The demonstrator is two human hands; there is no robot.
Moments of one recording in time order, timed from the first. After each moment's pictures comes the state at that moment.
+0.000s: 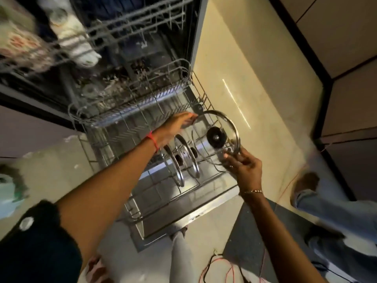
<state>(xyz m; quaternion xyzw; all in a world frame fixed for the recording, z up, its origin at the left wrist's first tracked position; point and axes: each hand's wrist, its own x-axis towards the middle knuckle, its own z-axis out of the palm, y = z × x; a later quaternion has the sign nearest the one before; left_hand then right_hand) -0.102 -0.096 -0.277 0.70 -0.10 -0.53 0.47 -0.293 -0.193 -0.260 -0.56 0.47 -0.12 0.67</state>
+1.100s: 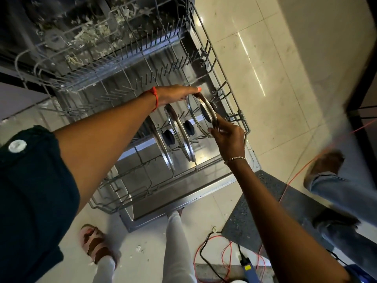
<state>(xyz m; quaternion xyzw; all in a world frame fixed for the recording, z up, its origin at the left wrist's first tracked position) -0.084 -0.149 -0.409 0.73 -0.19 -0.62 0.19 -0.271 -0.223 -0.412 -0.81 0.36 0.00 0.45</state>
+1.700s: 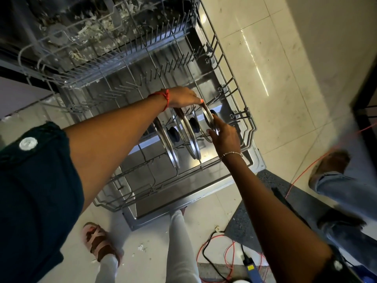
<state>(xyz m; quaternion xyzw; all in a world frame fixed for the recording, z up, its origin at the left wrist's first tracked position) -0.086 -0.143 -0.436 0.78 -0.30 -0.54 0.10 -0.266 -0.210 -0.448 -0.88 0.32 0.10 0.34</state>
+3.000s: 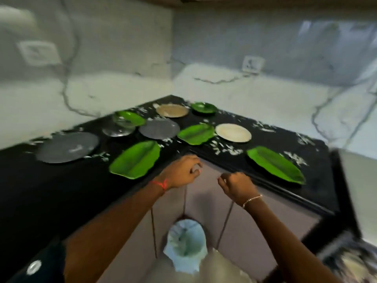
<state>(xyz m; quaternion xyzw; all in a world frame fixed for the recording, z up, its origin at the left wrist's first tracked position) -0.102 0.715 0.121 0.96 -0.05 0.15 0.24 -0.035 0.519 0.115 -0.89 -0.40 -0.20 0.06</state>
